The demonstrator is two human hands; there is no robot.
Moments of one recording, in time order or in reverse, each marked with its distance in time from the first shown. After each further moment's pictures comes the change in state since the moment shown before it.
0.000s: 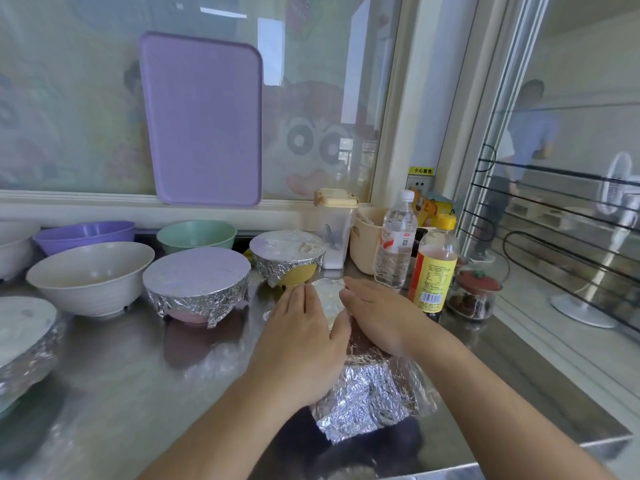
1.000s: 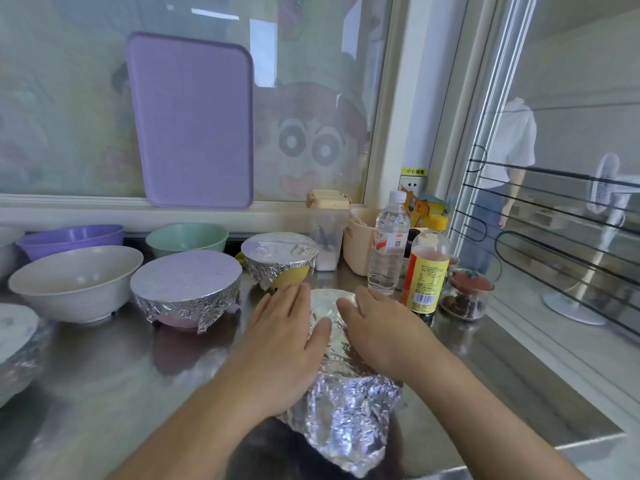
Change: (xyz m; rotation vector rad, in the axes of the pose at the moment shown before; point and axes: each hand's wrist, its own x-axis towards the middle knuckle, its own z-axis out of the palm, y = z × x) left_hand -0.004 -0.016 -0.012 -0.003 -0.064 0.119; right_hand -0.022 -0.004 0.008 -0.213 0.090 0.109
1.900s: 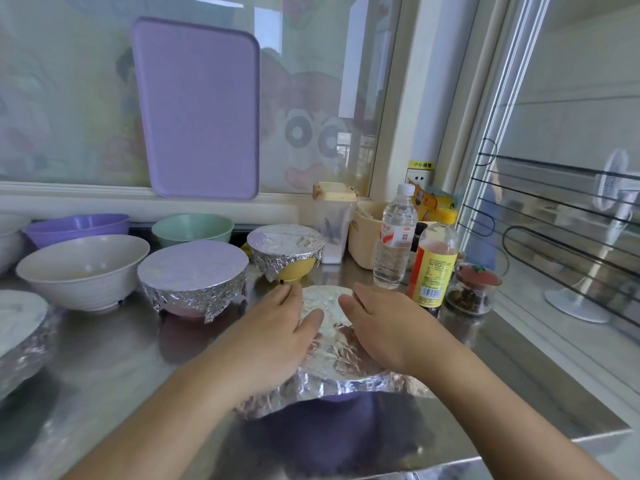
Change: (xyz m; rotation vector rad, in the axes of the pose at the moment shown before) left_hand -0.005 -0.013 -0.022 -0.027 -0.141 -0.029; right_hand -0.017 -0.014 -0.019 0.071 -0.074 -0.026
